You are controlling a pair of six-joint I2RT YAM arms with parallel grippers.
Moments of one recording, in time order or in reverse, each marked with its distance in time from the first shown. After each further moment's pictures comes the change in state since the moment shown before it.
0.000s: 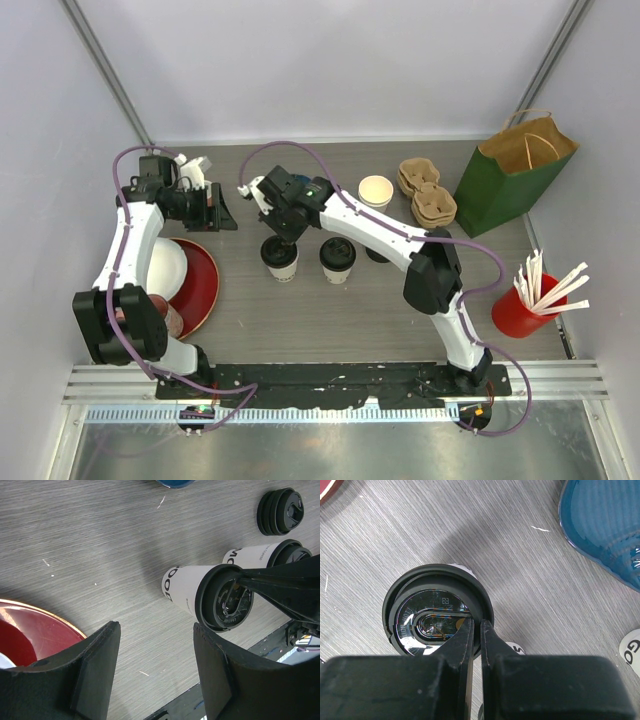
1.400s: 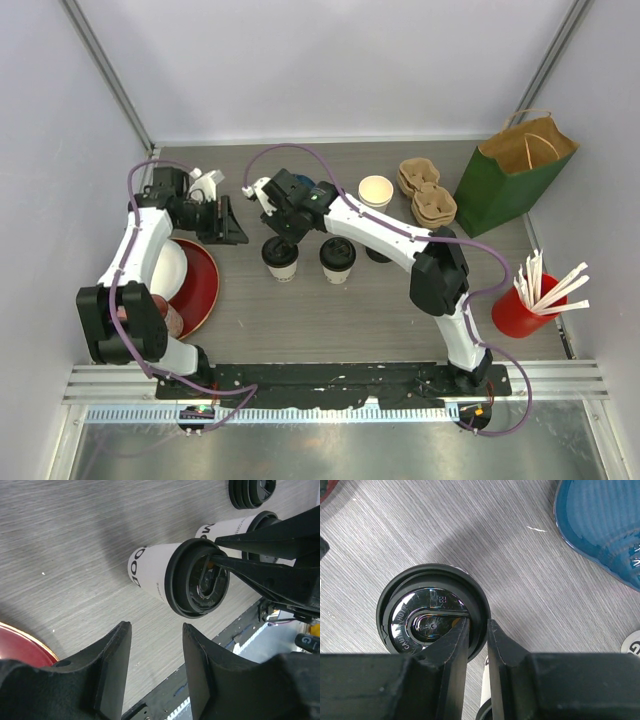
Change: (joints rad) left arm -0.041 0.000 -0.094 0.004 0.114 -0.028; right arm -0.009 -0.044 -0.118 0.100 0.002 0.005
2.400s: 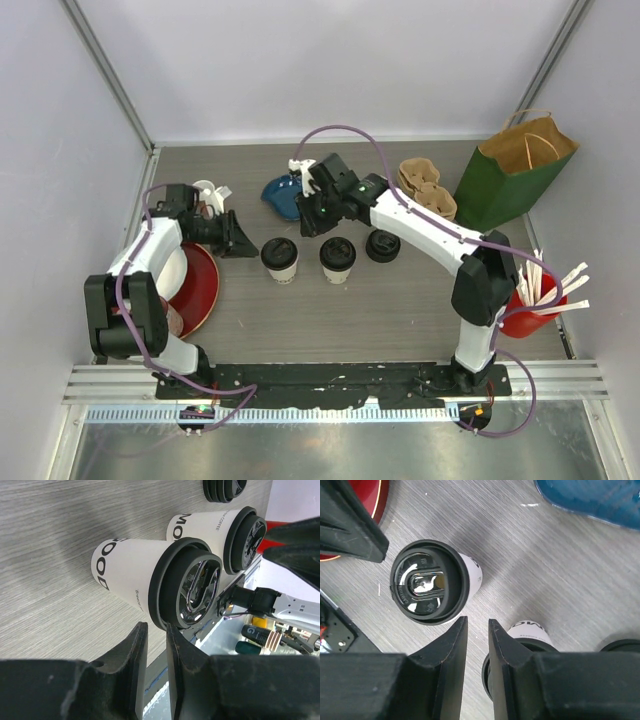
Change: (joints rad) left arm -0.024 0.035 -0.164 0.151 0.151 -0.173; right arm -0.121 -0.252 -0.254 0.117 -0.173 0.201
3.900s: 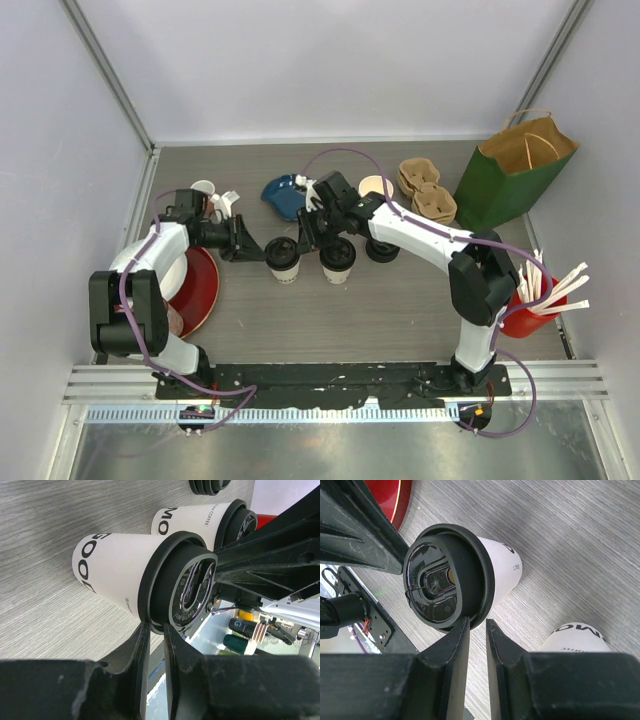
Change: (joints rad) left arm -0.044 0.010 -0.077 0.115 0.068 -0.090; right arm -0.036 -0.012 -0.248 0.219 -0.199 0.198
